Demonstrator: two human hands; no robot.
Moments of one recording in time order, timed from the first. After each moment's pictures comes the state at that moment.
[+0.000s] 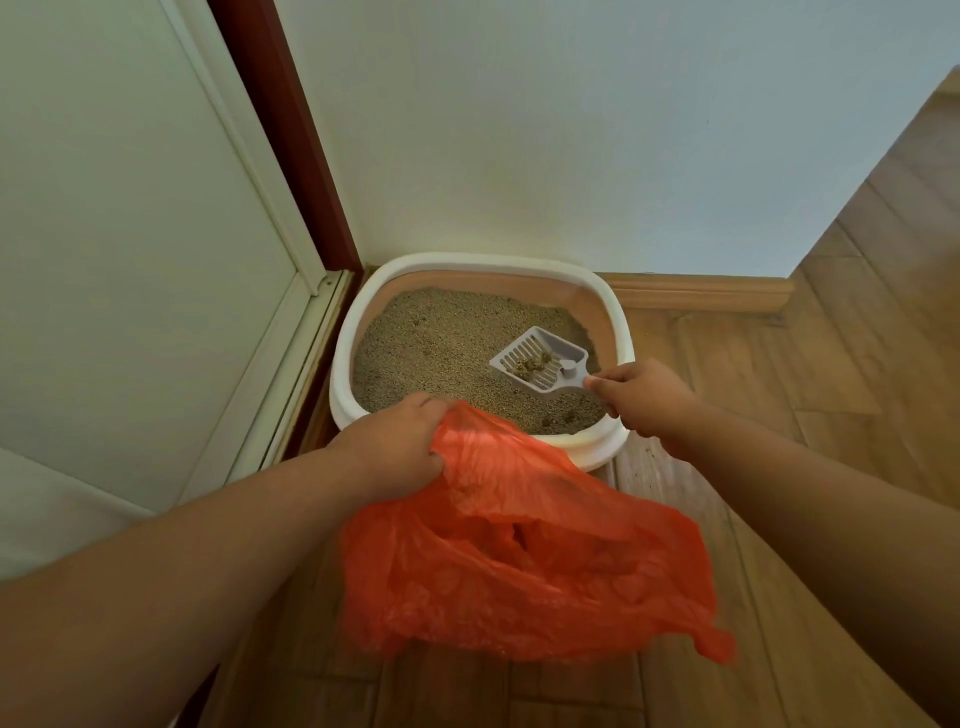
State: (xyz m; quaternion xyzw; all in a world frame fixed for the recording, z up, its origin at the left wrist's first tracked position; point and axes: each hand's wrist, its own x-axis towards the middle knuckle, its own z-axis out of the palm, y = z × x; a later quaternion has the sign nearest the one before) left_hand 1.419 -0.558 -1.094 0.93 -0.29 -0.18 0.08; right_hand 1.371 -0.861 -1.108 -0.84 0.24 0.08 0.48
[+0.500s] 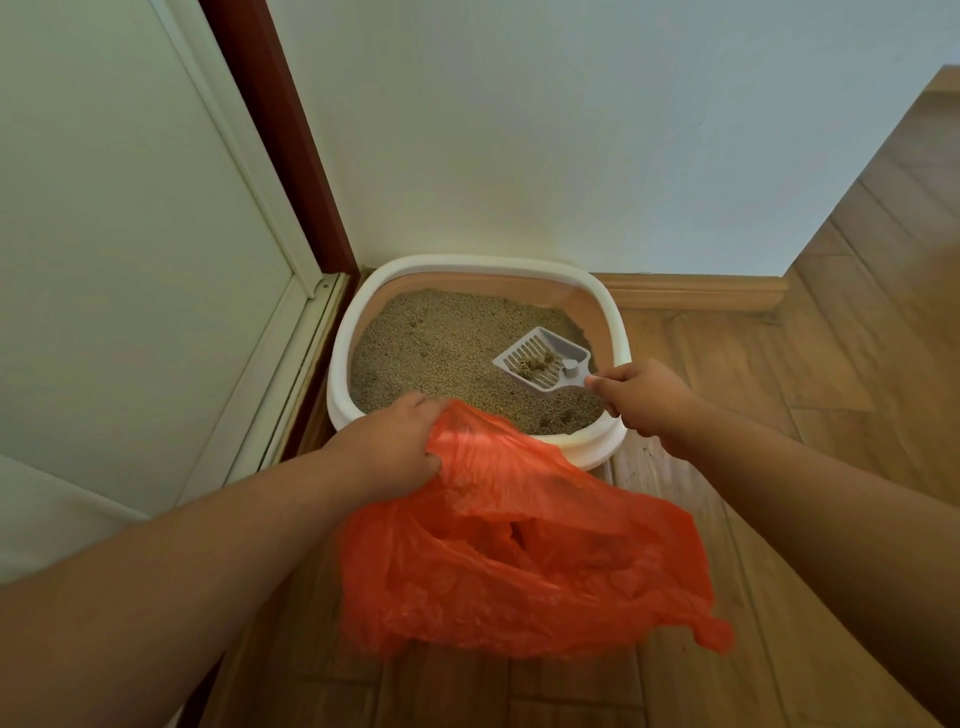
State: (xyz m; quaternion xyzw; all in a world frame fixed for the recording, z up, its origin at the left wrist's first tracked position) left_hand 1.419 -0.556 -1.093 0.94 -0.29 -0.19 0.08; right_hand 1.369 -0.864 -1.108 -0.84 0.24 0.08 0.48
